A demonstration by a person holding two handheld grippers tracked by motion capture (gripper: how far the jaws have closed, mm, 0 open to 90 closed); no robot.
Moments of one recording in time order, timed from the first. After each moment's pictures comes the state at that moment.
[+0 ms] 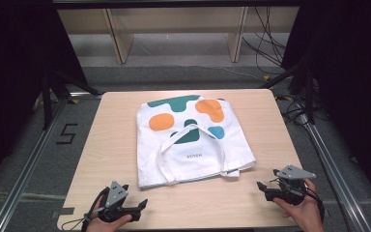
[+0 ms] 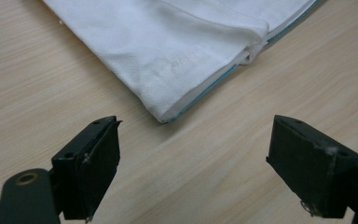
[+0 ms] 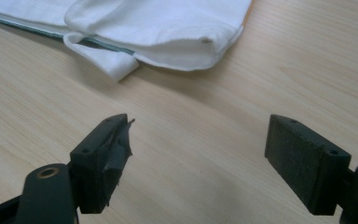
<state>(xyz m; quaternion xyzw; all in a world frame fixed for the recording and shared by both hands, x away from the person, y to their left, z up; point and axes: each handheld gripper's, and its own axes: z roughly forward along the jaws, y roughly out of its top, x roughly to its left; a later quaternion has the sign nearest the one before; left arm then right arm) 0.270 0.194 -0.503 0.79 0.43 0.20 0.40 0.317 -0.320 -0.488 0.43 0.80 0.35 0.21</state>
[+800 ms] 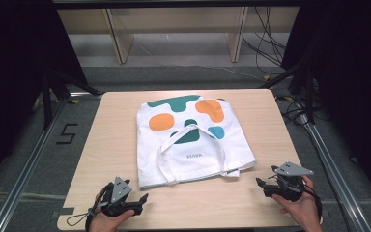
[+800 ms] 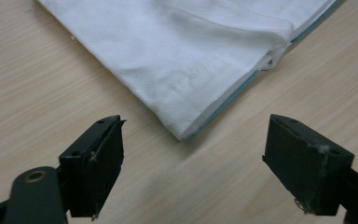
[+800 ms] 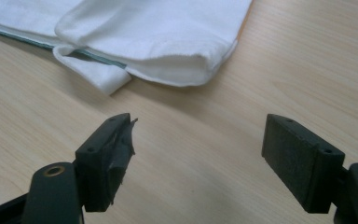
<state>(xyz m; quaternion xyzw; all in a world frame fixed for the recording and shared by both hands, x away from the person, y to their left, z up) 0.286 0.192 -0.504 0.80 0.40 0.24 0.36 0.325 -0.317 -0.486 0.43 0.80 0.35 0.22</state>
